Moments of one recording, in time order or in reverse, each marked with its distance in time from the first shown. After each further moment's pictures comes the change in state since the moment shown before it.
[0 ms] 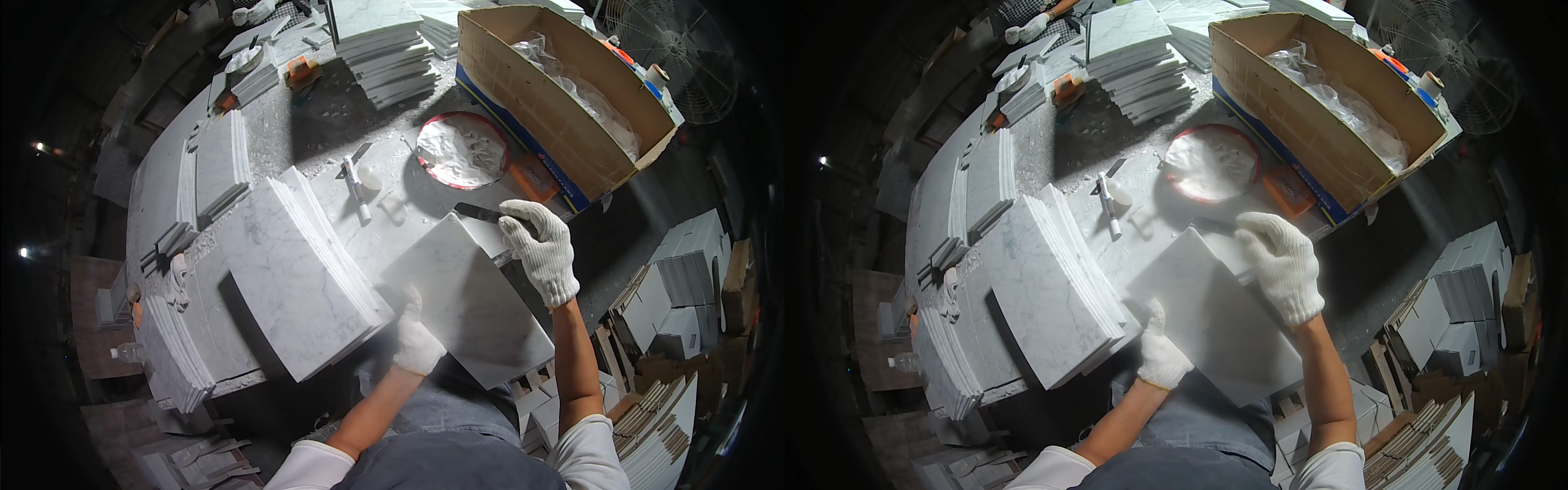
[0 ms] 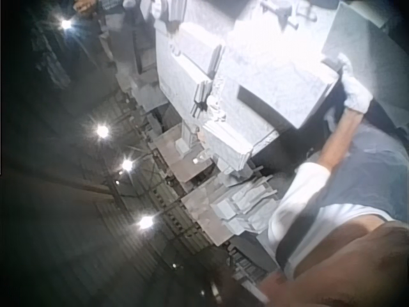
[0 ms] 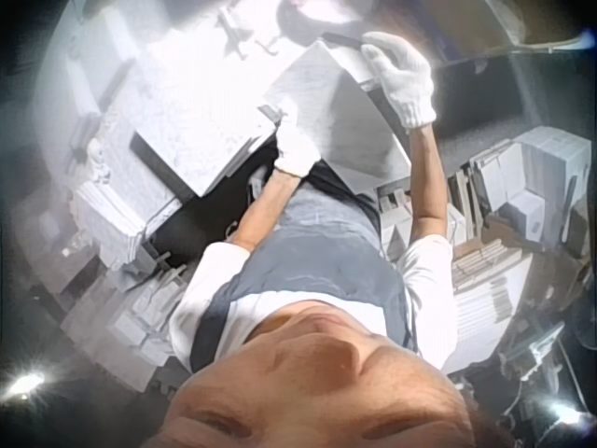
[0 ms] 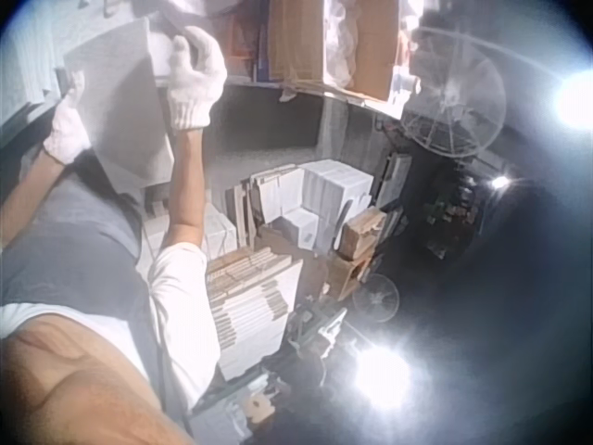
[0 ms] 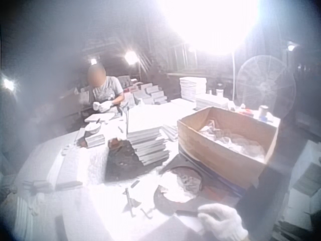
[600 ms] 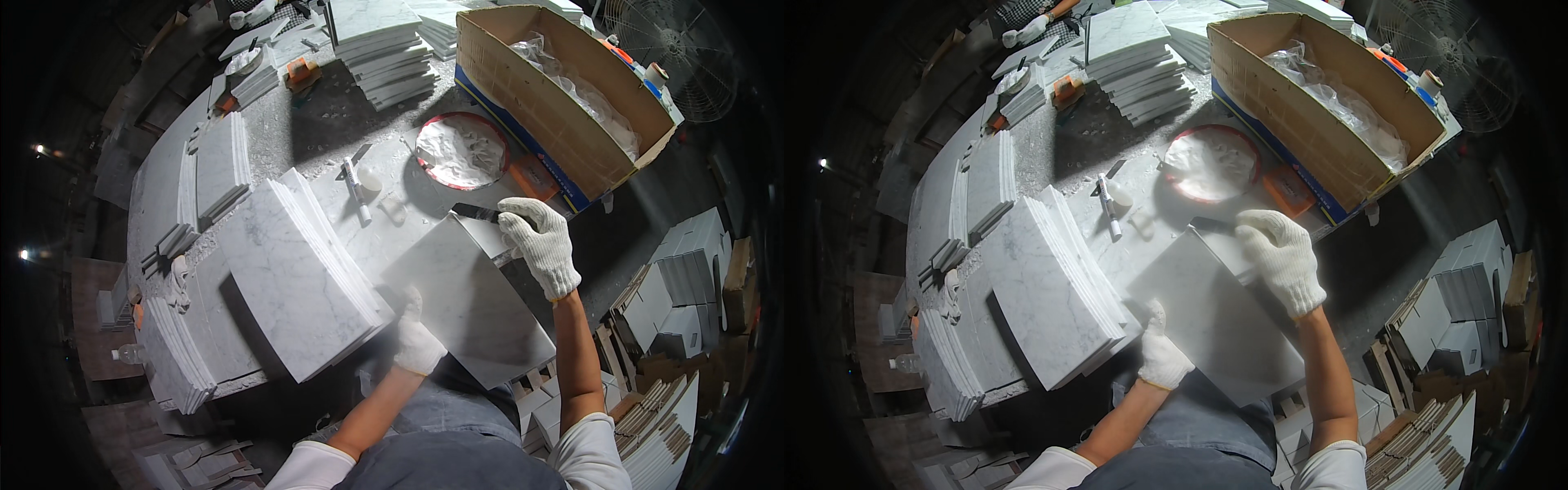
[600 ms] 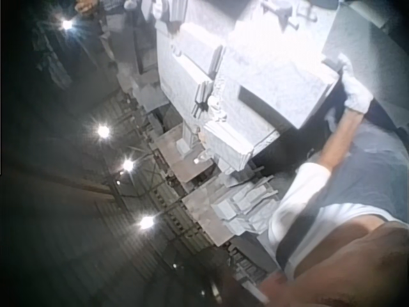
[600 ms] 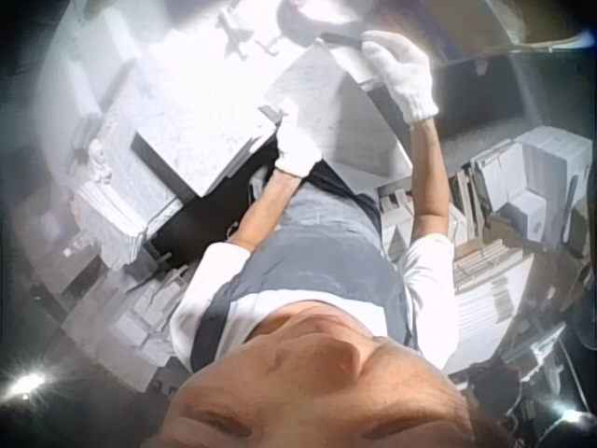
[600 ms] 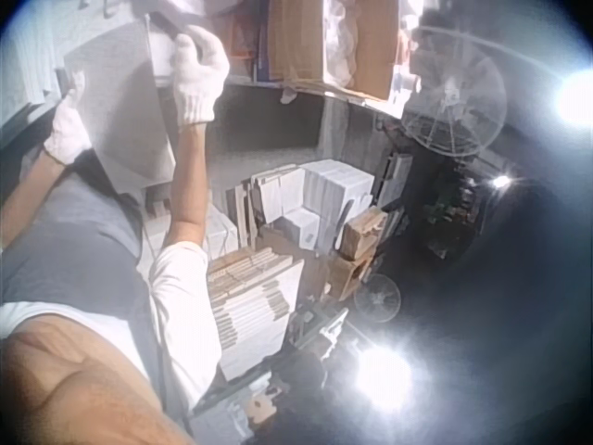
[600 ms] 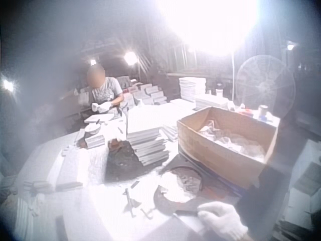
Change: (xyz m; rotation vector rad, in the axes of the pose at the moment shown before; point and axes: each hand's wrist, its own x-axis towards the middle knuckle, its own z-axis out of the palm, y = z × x) left_hand 0.001 -0.002 0.000 0.021 0.037 0.035; right_hand 0.008 0.003 -0.003 0.114 -0.061 0.144
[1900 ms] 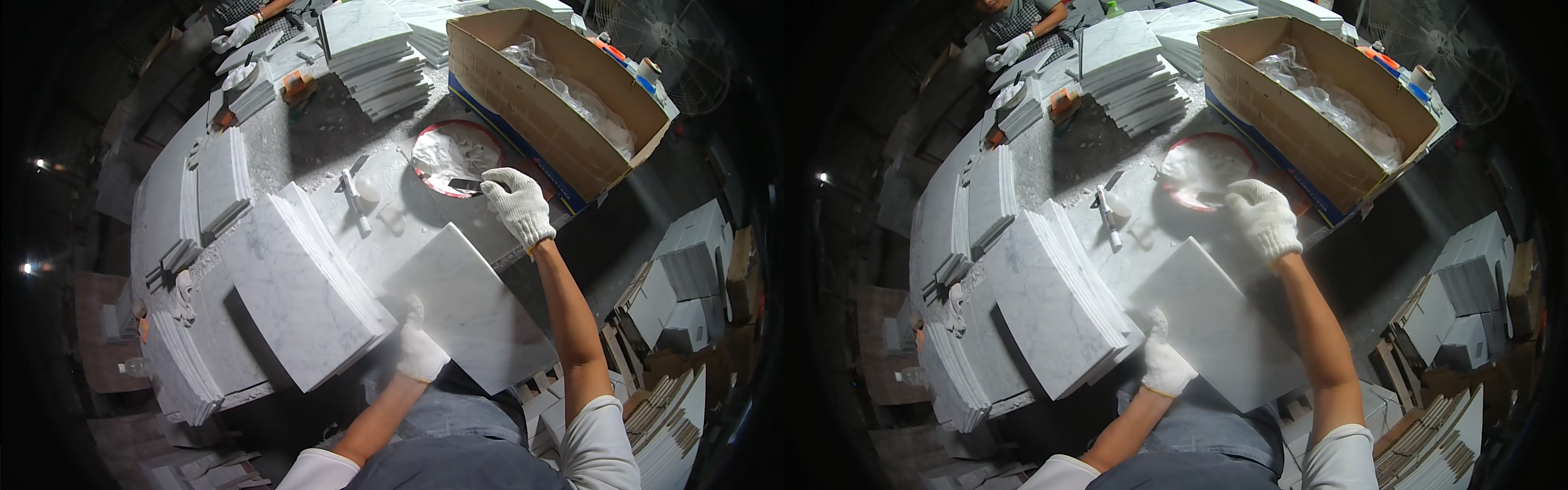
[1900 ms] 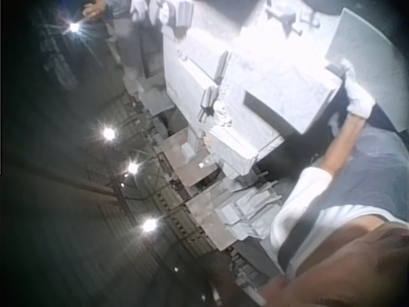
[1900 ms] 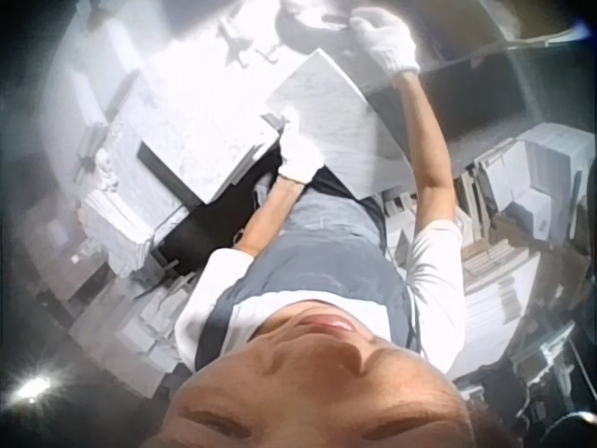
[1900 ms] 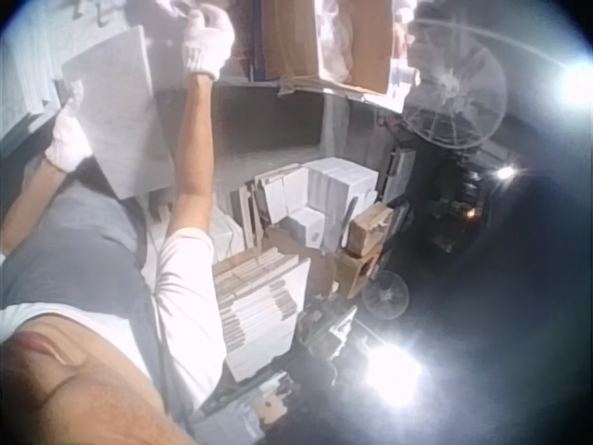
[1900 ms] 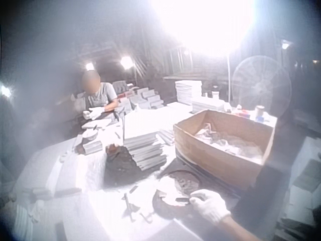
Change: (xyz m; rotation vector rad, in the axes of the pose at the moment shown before) left_hand -0.008 0.005 0.011 0.040 0.085 -0.065; right_hand 0.076 0.028 0.016 -0.264 0.068 0.017
